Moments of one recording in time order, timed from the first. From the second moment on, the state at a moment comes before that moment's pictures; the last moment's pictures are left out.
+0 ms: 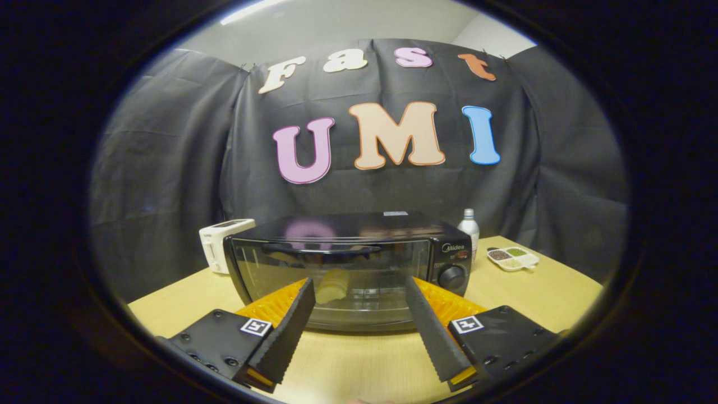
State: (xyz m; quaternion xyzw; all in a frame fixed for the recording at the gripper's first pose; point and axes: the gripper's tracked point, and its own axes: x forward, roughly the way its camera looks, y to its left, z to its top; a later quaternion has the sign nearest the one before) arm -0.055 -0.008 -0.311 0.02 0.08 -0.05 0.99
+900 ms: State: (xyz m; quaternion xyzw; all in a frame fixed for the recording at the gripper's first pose) arm -0.105 -0.153 -0.020 -0.04 -0.09 -0.11 0.99
